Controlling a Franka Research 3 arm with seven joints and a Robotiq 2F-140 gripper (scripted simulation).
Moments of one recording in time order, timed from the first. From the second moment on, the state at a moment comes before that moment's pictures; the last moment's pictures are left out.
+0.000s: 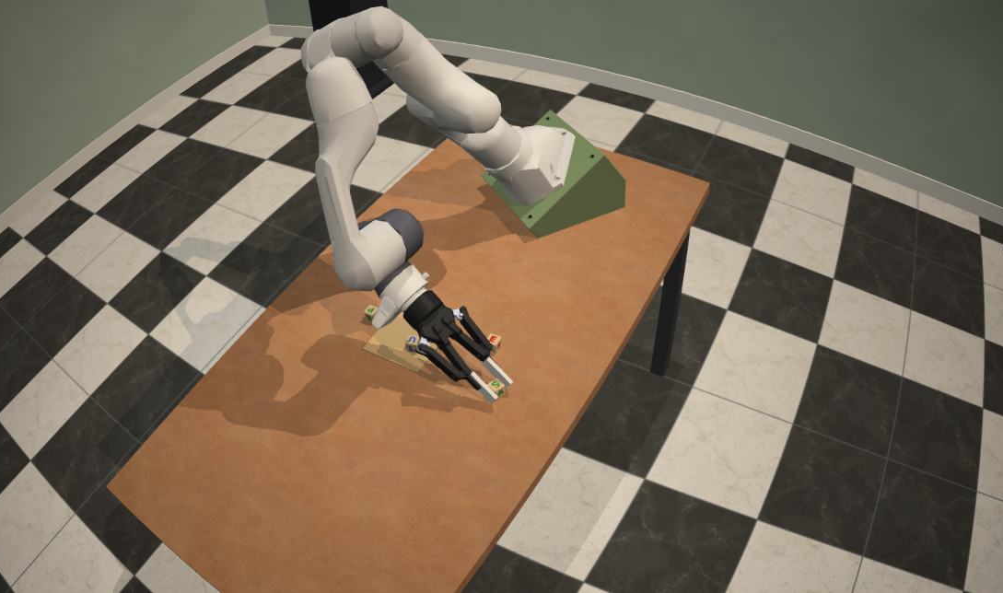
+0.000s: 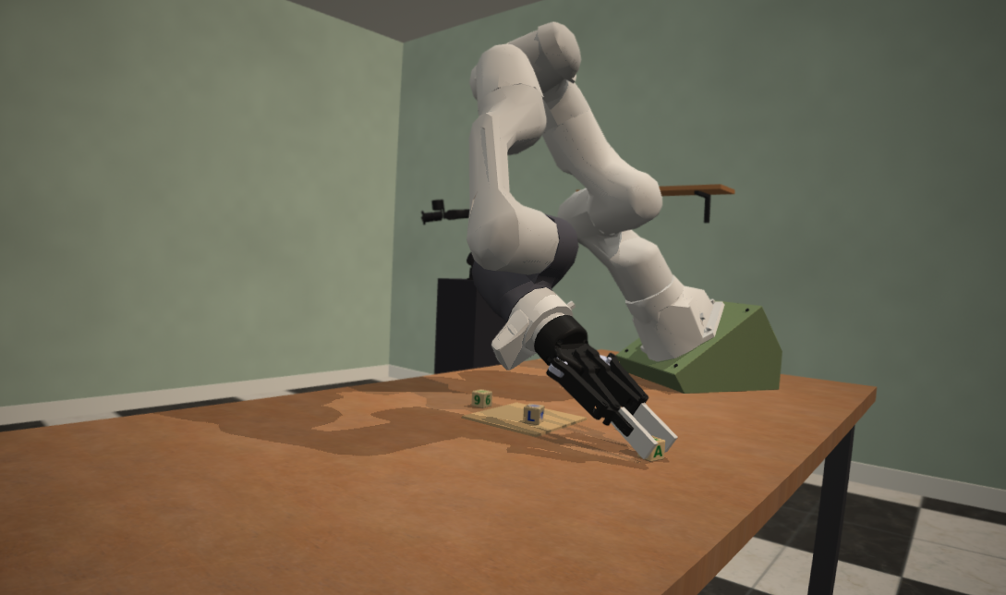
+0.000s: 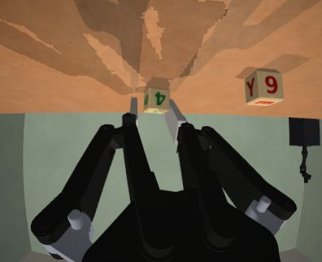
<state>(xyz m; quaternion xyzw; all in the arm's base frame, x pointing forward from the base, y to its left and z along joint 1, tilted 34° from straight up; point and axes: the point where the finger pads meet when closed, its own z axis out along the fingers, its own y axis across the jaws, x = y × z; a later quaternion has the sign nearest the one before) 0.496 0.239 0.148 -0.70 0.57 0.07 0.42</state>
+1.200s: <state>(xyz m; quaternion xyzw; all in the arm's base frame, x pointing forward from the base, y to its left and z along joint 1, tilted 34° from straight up) 0.464 0.292 0.232 -0.77 0.52 0.02 0.37</state>
